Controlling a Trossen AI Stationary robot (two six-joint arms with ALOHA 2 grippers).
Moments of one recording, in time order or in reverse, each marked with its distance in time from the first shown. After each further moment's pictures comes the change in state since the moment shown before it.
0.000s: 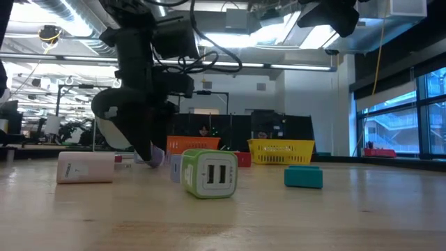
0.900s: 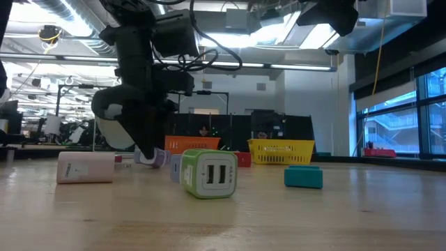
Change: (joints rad) left arm 0.000 -0.004 0.002 -0.012 0.002 0.000; right arm 0.000 0.000 0.000 0.011 0.000 -0.012
